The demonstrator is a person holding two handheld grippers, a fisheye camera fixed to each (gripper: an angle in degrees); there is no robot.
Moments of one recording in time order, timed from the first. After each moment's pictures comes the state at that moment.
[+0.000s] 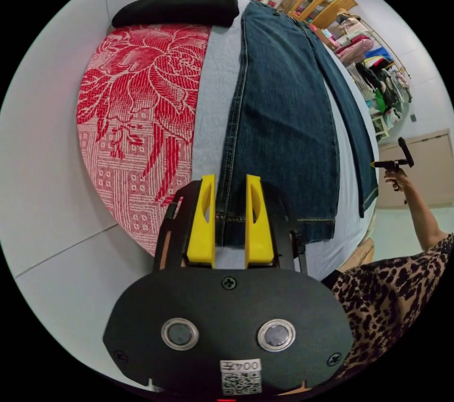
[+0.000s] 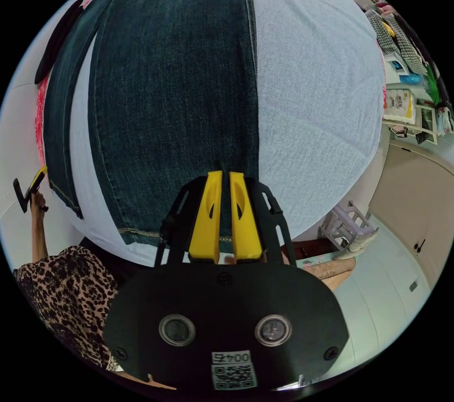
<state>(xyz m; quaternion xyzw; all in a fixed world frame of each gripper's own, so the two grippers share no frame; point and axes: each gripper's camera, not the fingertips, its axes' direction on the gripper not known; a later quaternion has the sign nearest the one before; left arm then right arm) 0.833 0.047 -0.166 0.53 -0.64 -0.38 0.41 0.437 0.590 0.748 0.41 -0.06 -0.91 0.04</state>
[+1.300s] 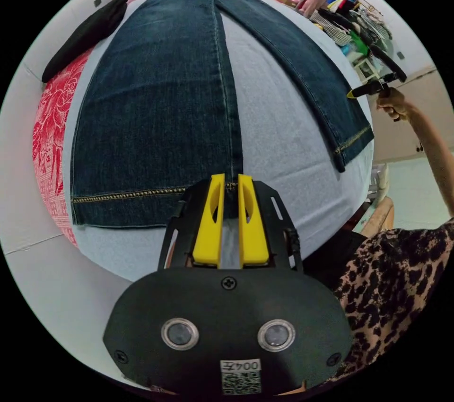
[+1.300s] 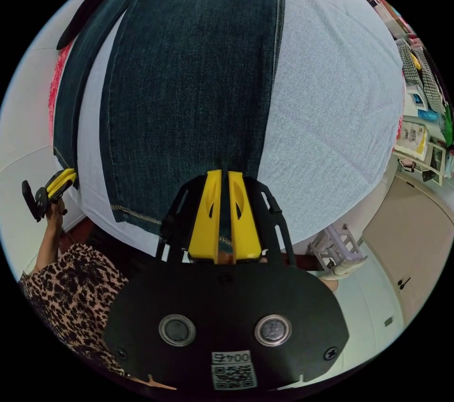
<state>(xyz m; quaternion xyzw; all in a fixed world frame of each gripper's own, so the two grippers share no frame) 0.790 -0.281 0.041 0.41 -0.70 -0.38 0.44 0.426 0.591 0.730 0.41 -0.02 -0.91 -0.05</state>
